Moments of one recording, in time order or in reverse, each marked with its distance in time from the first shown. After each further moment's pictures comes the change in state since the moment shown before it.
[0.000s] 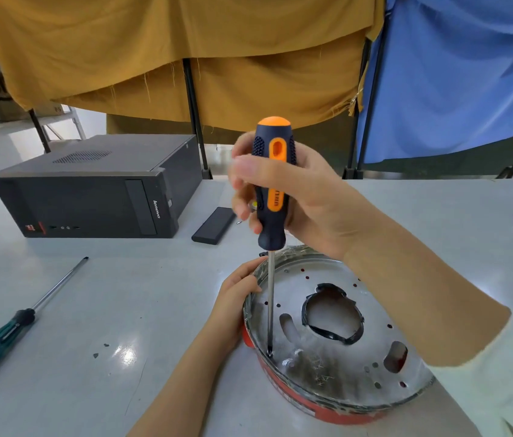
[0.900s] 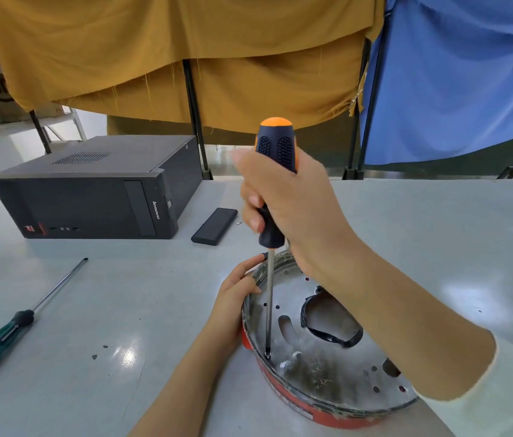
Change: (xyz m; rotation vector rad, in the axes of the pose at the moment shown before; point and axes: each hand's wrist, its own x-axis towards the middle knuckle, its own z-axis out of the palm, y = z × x) left_hand 0.000 -0.001 -0.001 -0.042 -0.015 0.004; right_hand 0.001 0.013 0.017 -0.164 0.350 -0.041
